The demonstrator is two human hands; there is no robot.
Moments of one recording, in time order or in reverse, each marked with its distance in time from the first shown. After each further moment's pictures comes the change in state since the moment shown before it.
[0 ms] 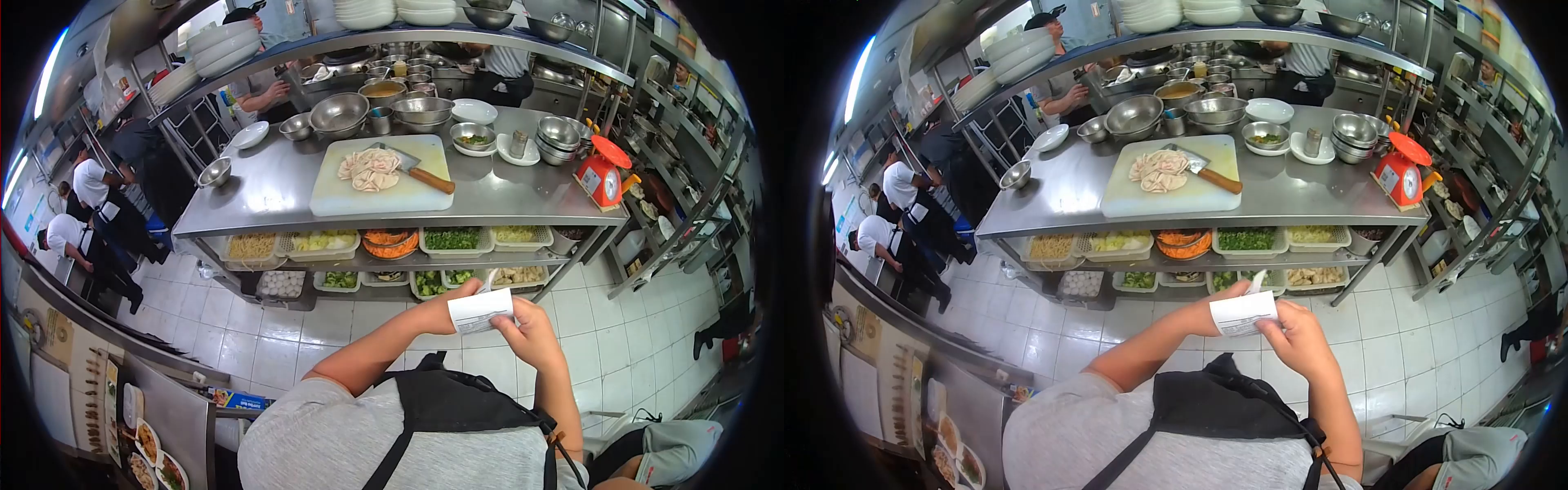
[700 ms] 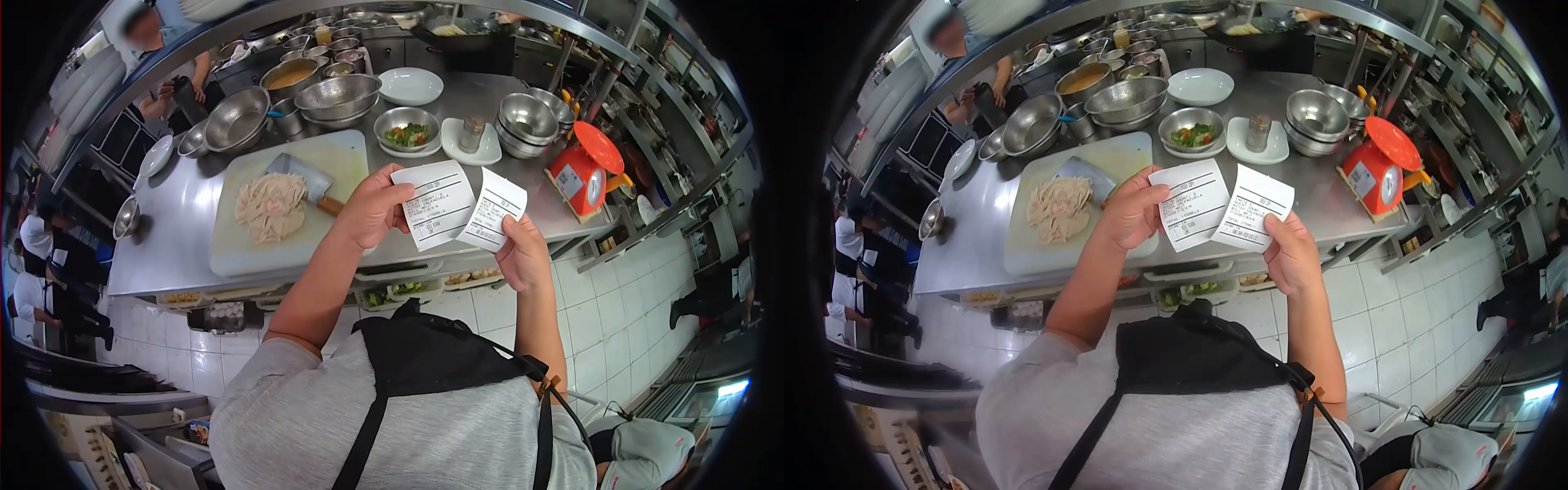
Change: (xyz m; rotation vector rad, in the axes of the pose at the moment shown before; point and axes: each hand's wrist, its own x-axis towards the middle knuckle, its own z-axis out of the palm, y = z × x) left_hand 0.234 -0.054 -0.175 -0.891 0.304 -0.115; right_hand 0.224 0.172 -0.101 1.216 0.286 0.251
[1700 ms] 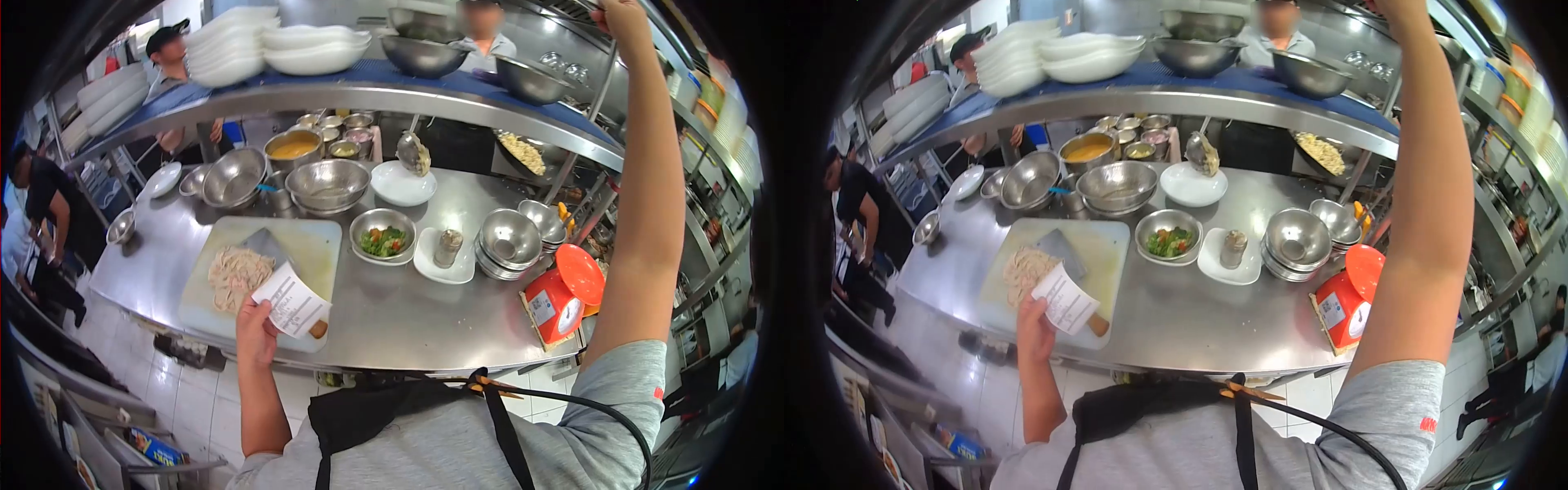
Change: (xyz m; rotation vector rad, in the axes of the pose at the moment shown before) left_hand -0.030 -0.011 -0.028 -0.100 0.758 0.546; right_hand 0.287 -0.380 0.128 -1.119 0.098 -1.166
